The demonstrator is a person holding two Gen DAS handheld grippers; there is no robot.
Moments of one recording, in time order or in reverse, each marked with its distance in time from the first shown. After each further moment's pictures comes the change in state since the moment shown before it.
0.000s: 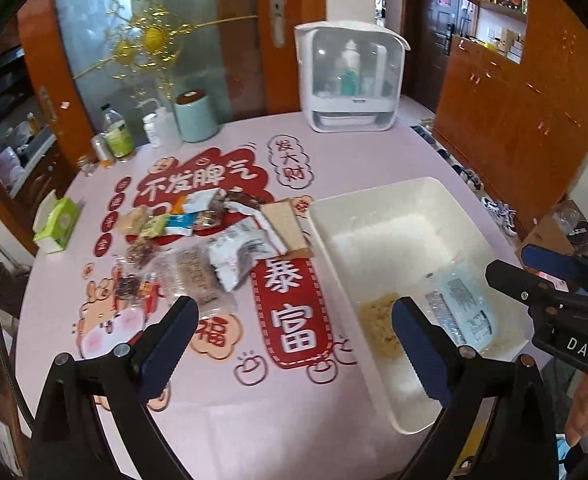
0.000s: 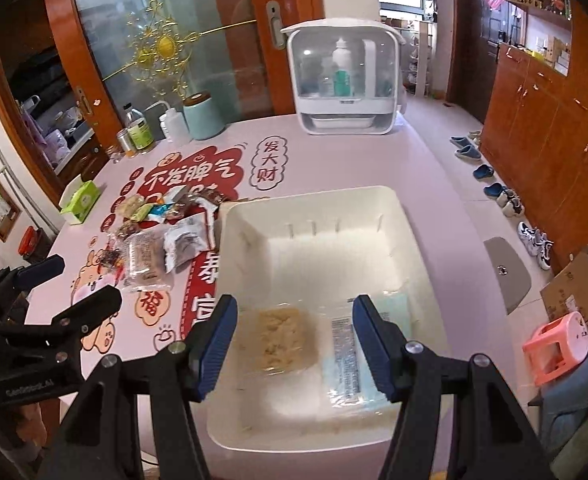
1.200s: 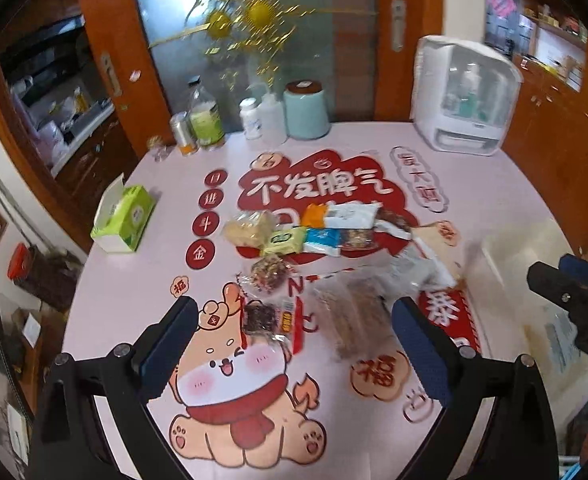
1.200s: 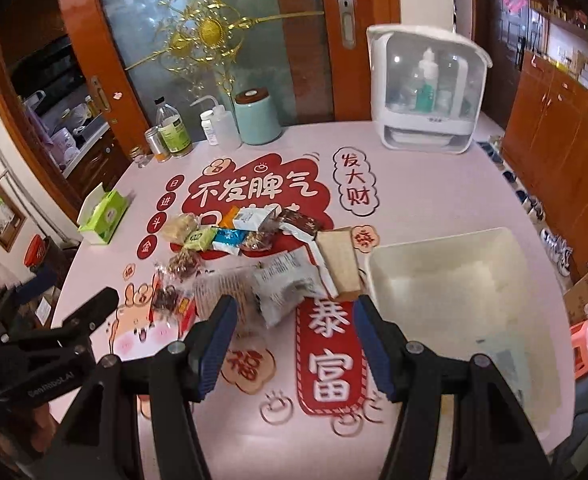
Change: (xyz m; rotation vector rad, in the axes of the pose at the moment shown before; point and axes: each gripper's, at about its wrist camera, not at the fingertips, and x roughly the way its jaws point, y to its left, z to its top) left arm 0.056 0.214 0.034 -0.112 0.020 0.135; right arm 0.081 0.172 0.074 0.035 0.029 0.017
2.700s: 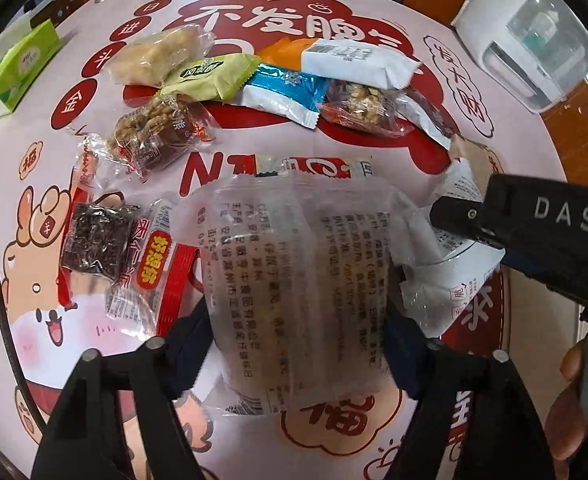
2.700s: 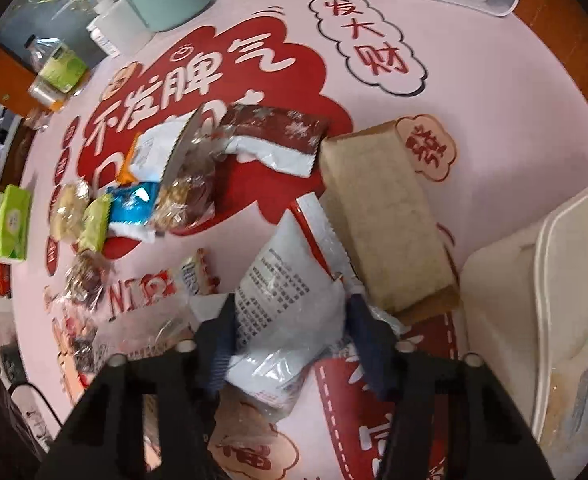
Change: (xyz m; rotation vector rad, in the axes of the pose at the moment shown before) left arm 0.202 -0.038 -0.049 -0.198 0.389 -0.177; right arm 0.220 -0.009 0.013 0.179 0.410 -0.063
